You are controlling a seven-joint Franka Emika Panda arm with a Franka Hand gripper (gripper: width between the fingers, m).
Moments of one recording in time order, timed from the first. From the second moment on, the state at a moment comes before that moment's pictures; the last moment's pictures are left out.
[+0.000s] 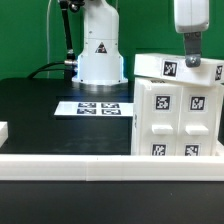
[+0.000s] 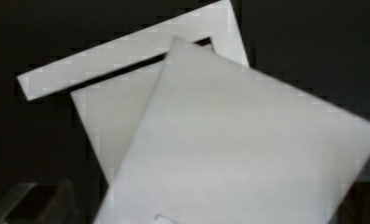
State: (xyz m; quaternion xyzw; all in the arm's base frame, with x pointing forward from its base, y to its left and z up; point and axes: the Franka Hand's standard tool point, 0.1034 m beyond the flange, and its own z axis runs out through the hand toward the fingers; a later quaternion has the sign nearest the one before) arm 0.627 0.094 0.166 -0.58 0.81 0.05 0.05
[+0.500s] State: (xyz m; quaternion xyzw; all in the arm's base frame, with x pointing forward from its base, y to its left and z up) arm 0.631 0.097 0.177 -0.59 0.80 0.05 0.06
